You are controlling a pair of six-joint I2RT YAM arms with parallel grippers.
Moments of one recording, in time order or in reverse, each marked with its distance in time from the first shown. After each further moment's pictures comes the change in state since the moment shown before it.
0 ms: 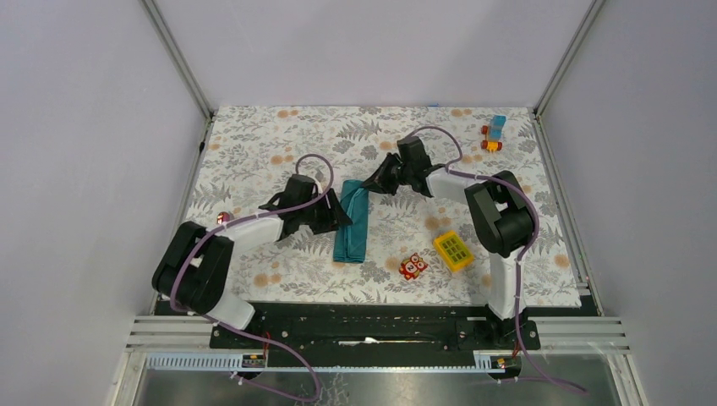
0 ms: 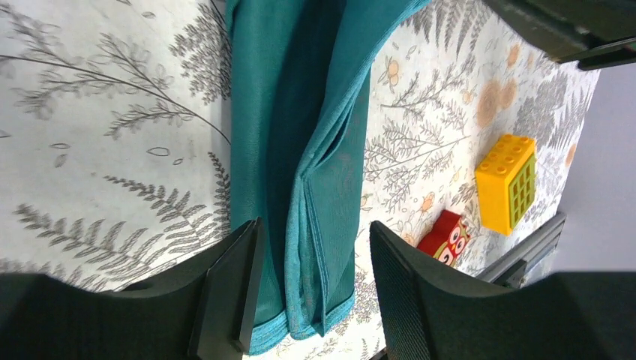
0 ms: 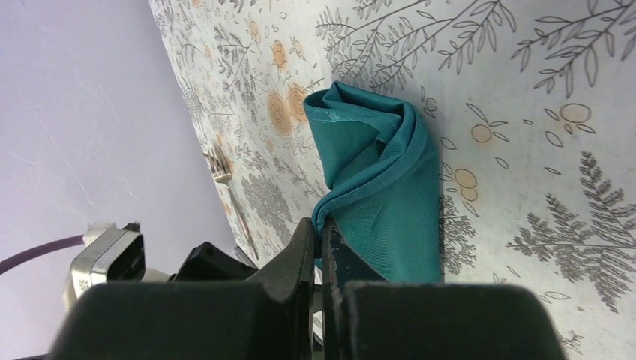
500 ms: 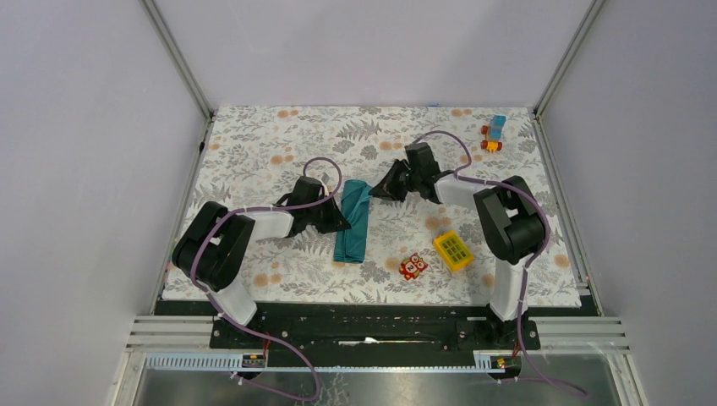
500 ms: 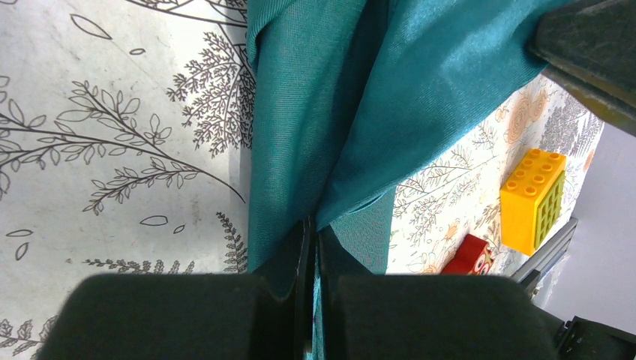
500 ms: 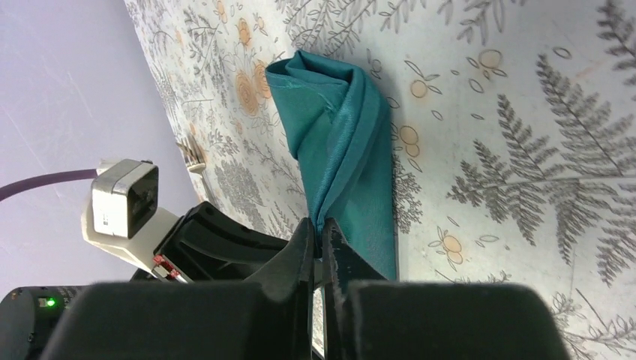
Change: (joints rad) left arm -0.003 0.155 0.014 0.129 0.014 -0.007; right arm -0.021 -0.092 -0.128 -0.001 0.015 -0.062
